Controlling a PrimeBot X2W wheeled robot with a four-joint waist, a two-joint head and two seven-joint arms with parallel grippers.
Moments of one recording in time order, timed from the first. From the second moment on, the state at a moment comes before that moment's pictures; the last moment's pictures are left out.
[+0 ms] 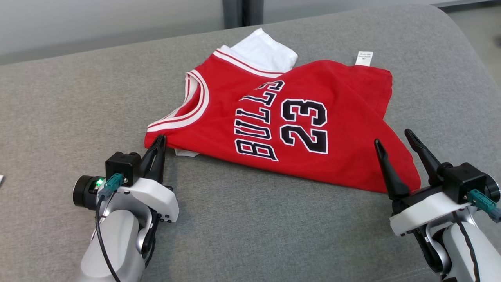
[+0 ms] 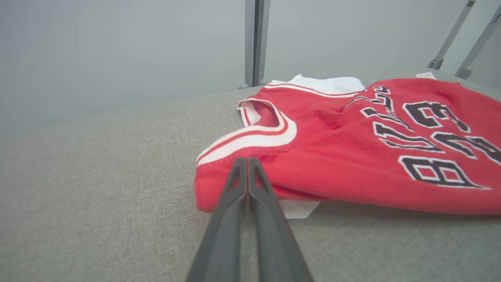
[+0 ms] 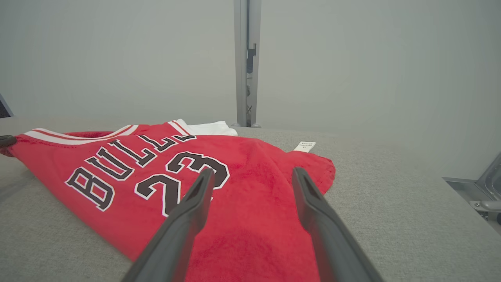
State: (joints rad) left arm -0.48 0.09 -0.21 0.71 -0.19 -0.04 -0.26; right arm -0.30 -0.23 0.24 0.30 0.26 0.13 -0.26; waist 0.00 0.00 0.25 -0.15
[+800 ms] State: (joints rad) left arm -0.30 0.14 -0.26 0.15 -0.11 -0.01 -0.04; right arm -0.30 -0.21 0.28 0.31 0.25 0.13 -0.26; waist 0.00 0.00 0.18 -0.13
